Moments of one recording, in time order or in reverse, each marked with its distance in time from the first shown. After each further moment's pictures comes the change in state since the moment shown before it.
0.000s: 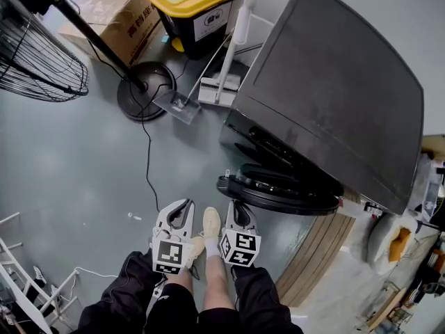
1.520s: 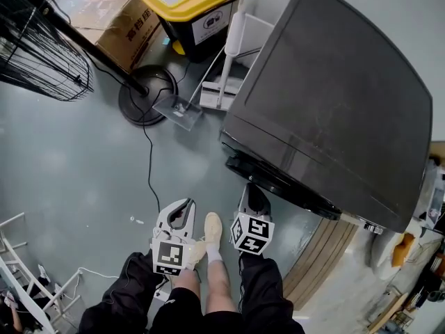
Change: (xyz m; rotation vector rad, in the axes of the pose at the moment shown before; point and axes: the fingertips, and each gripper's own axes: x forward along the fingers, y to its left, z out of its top) left arm 0.040 0.004 0.028 0.004 0.008 0.026; right arm 0.053 -0.055 0.084 0.016 -0.087 -0.053
